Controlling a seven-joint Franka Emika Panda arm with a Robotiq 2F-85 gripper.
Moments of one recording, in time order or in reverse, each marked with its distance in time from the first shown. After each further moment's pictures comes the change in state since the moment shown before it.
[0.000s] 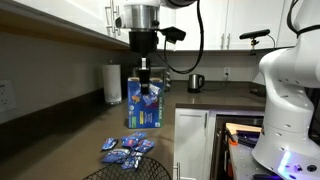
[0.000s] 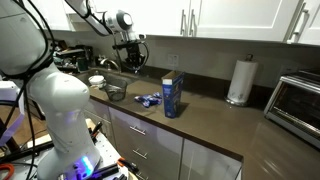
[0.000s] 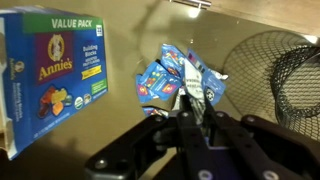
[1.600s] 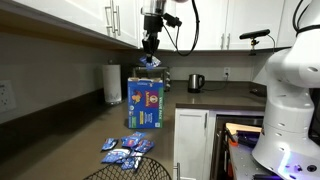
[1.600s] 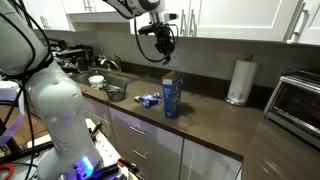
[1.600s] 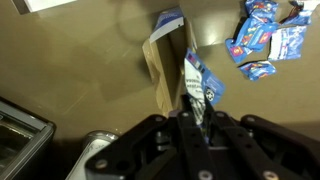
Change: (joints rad) arm -0.233 -0.057 -0.185 0.125 0.003 -0.016 0.007
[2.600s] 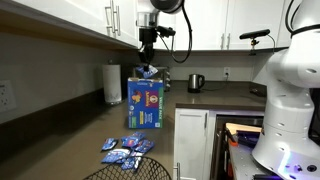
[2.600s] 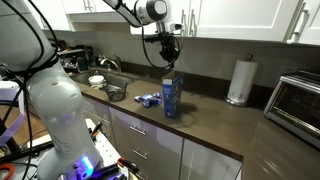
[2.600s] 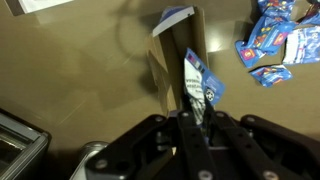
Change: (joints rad) arm -0.018 0.120 -0.001 0.037 -0.016 0.036 0.004
